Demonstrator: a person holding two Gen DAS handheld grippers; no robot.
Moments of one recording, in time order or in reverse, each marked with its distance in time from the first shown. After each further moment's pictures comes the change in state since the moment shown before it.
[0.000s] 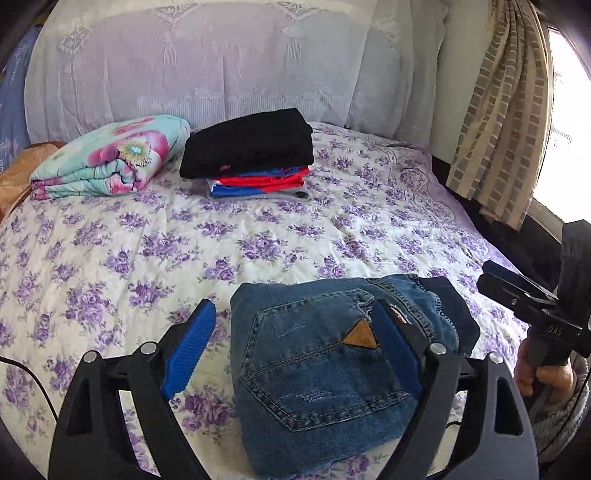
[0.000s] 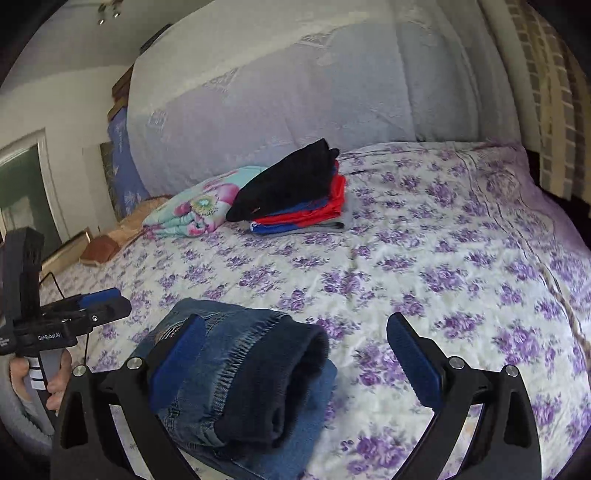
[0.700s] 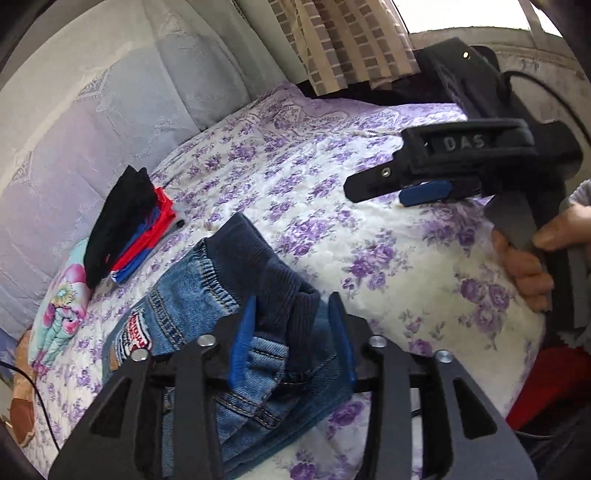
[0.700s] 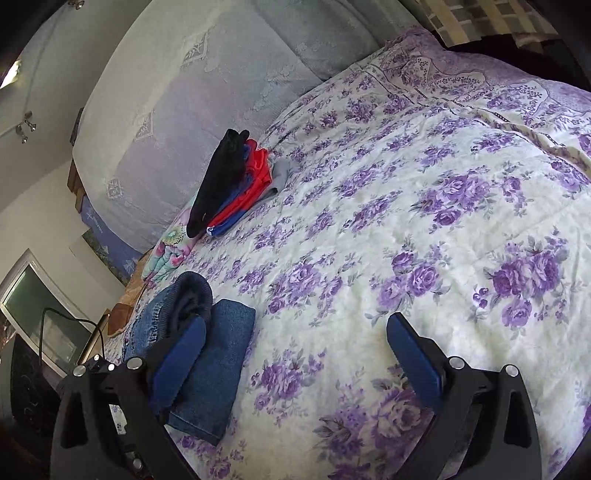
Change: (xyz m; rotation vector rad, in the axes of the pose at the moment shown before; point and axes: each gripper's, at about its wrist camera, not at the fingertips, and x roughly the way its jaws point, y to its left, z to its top) left arm 0.039 -0.202 -0.086 0.705 0.005 -0.010; right arm -0.017 -0.133 -0.092 0.500 0.017 0.095
